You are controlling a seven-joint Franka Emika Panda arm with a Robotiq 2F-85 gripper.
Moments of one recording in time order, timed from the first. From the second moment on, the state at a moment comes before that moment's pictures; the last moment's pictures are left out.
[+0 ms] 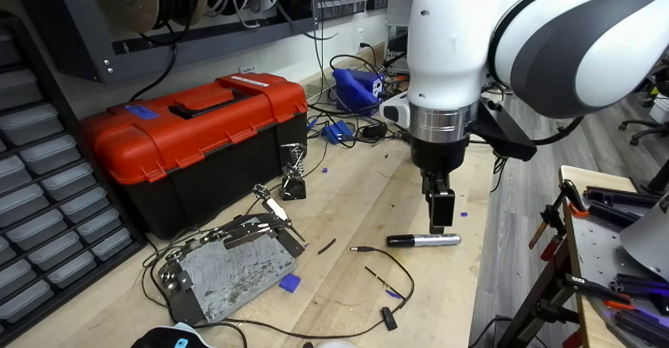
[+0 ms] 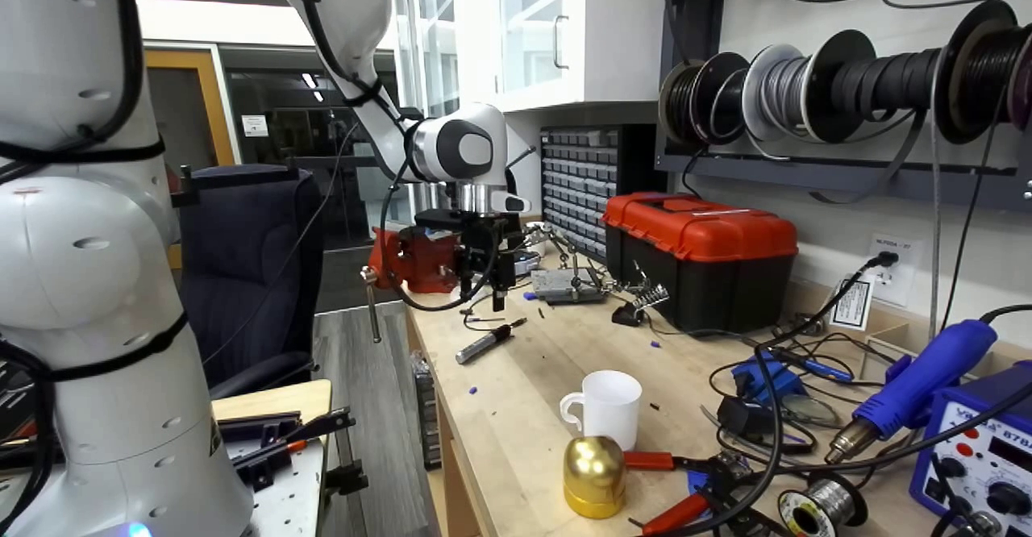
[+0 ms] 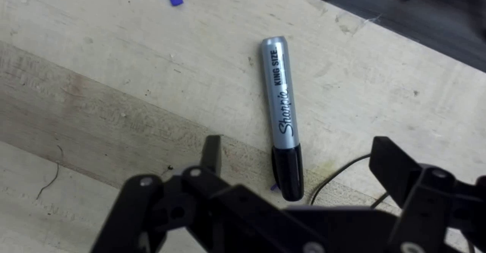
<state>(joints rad) 0.23 0.08 0.27 -2.39 -0.12 2.37 0.19</state>
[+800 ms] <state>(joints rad) 0.23 0.23 0.24 -2.33 -0.21 2.48 0.17</state>
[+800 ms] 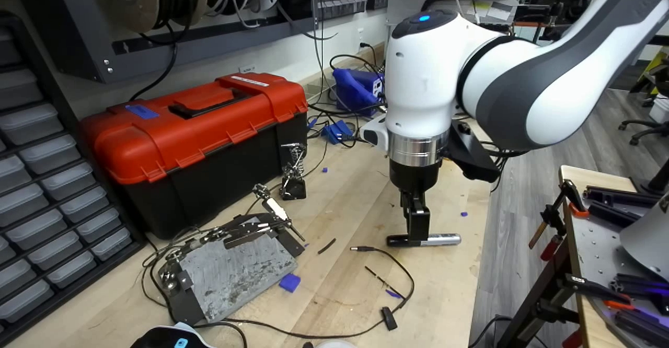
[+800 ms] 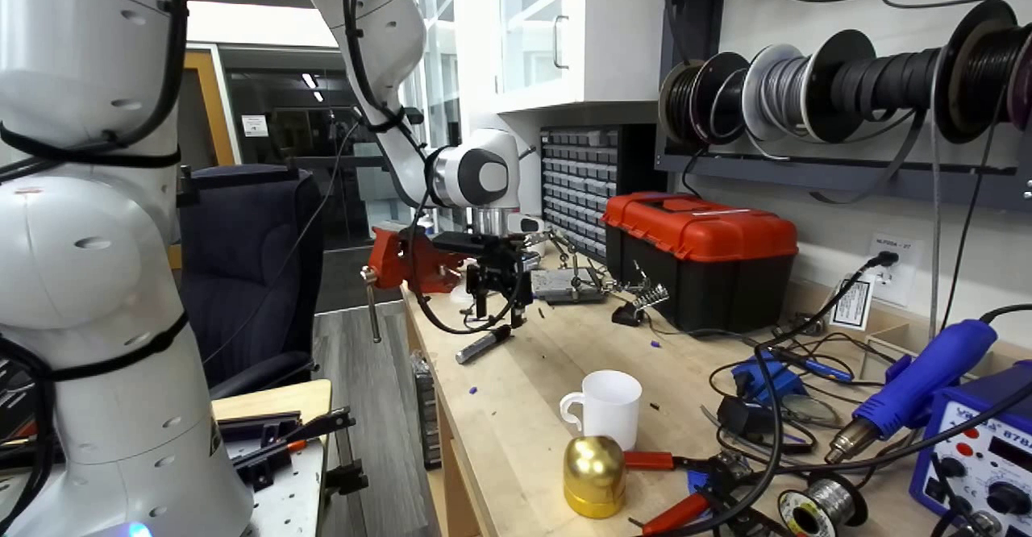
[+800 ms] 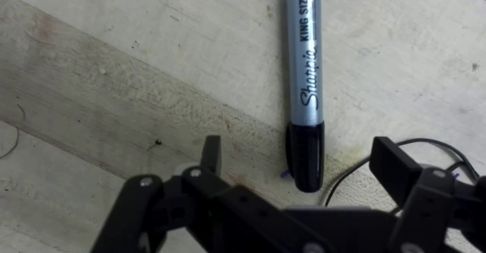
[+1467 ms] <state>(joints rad) 0.23 0.30 0.23 -2.32 -0.11 2.53 0.04</state>
